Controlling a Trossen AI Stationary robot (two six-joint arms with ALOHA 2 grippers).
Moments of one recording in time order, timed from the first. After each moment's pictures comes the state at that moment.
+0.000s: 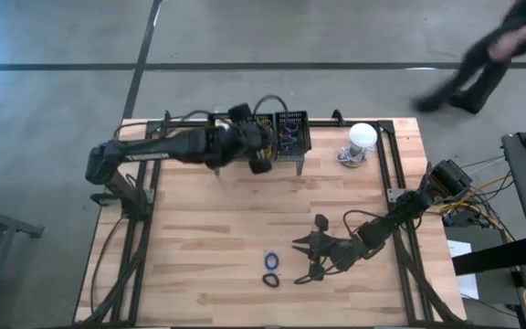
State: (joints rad) left arm 0.09 1.67 1.66 -0.63 -0.63 0.29; right arm 0.59 1.66 0.63 0.45 0.67 0.45
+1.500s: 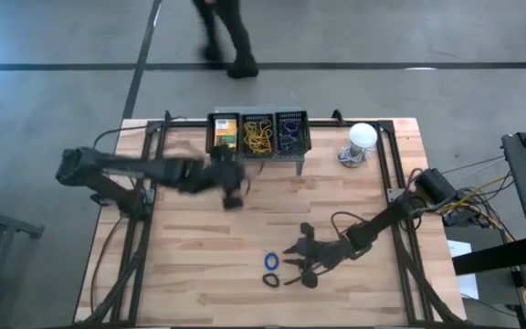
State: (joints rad) left arm -0.04 1.43 1.27 -0.70 -0.52 0.01; right arm 0.54 1.82 0.68 0.62 0.42 0.47
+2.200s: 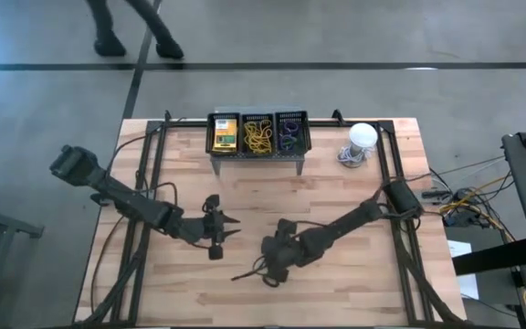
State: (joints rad) left arm -0.46 1.34 0.52 0.27 -0.52 -0.19; right arm 0.40 2.11 1.38 -0.39 0.34 0.57
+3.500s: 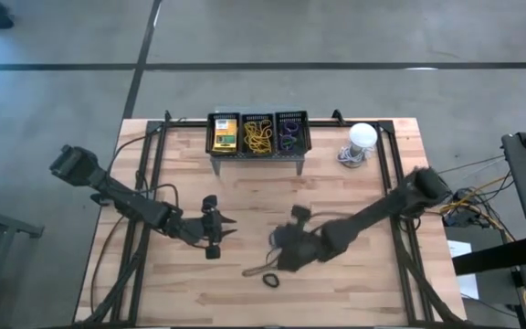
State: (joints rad) left arm -0.46 1.34 0.48 0.23 -0.52 -0.22; right arm 0.43 1.88 1.32 -0.52 0.60 0.54
